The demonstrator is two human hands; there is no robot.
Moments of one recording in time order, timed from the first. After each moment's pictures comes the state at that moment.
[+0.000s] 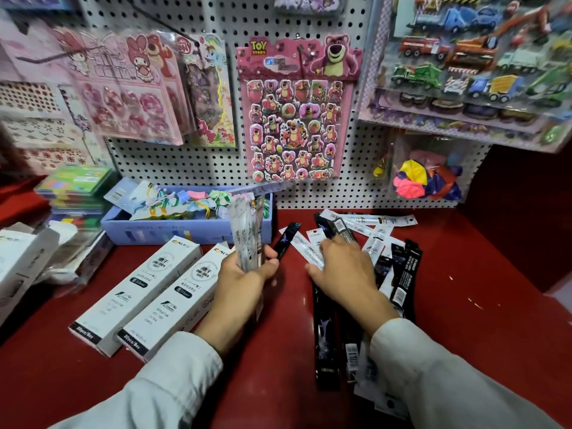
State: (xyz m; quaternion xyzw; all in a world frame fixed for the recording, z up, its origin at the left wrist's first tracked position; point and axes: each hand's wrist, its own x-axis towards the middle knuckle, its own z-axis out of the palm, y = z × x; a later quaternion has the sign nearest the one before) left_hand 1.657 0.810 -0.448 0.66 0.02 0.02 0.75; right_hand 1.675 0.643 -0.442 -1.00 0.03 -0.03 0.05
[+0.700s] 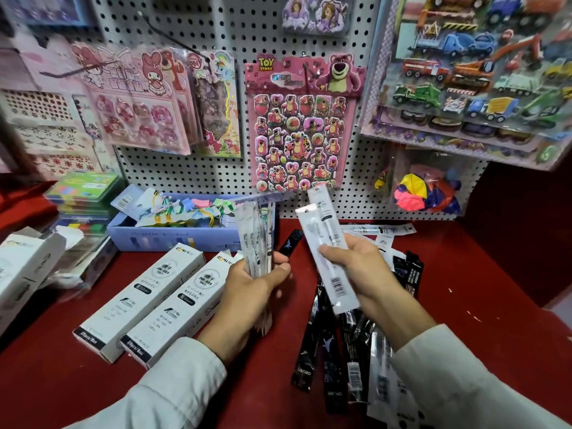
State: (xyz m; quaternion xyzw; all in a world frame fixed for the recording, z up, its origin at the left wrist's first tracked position) left_hand 1.655 0.807 -0.443 0.63 0.01 -0.02 0.77; right_hand 1.659 0.634 -0.407 -0.64 0.11 0.03 0.76
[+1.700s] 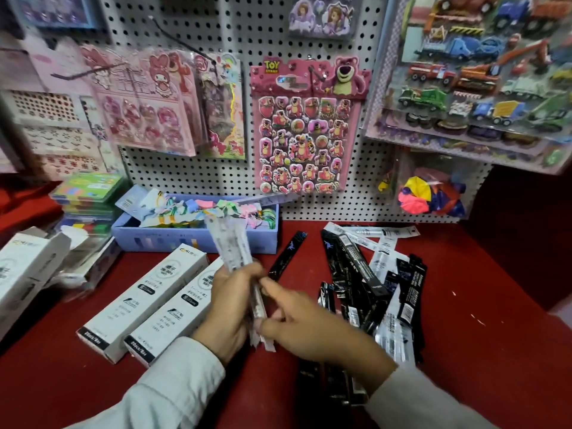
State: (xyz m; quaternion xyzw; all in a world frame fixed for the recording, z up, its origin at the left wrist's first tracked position) left_hand 1.658 0.818 -0.439 0.56 0.14 0.00 0.82; right_hand 1.626 0.696 -0.432 -0.86 -0.22 0.14 0.43
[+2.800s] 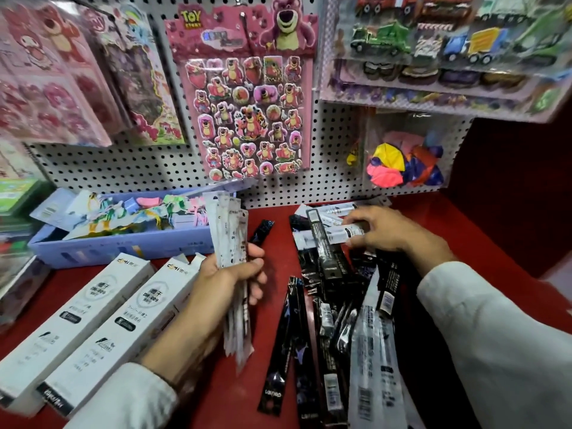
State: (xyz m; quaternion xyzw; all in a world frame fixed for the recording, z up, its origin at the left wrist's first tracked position) left_hand 1.680 0.785 -0.443 0.63 -0.01 -0.09 0.77; right_hand 1.758 0.479 -0.450 -0.98 -0.05 0.05 0.19
